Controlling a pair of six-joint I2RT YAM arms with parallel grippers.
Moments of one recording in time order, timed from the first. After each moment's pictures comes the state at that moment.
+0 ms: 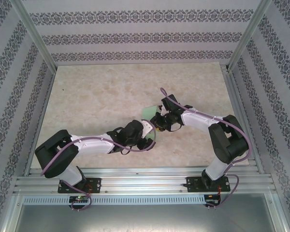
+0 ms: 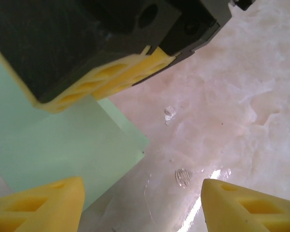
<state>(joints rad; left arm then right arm) -0.94 1.57 0.72 0.10 0.07 -0.17 0.51 1.68 0.97 -0.39 -0.53 0.79</state>
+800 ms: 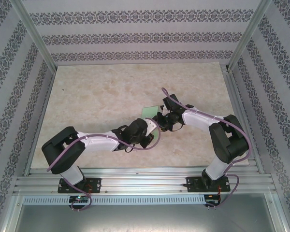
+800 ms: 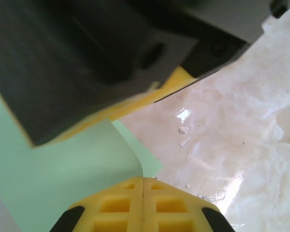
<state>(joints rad) -0.92 1.63 0.79 0.10 0.06 -0.14 0.49 1.68 0.97 -0.41 -0.51 0.77</state>
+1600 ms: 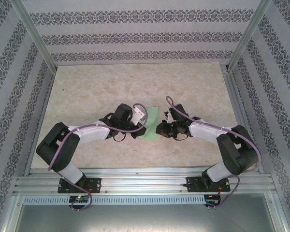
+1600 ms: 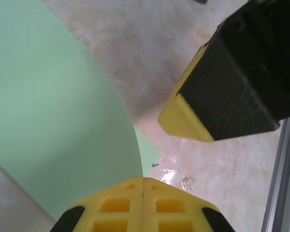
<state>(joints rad) -0.65 1.61 0.81 0.03 0.52 -0.13 0.51 1.53 0.71 -0.20 -0.49 0.73</state>
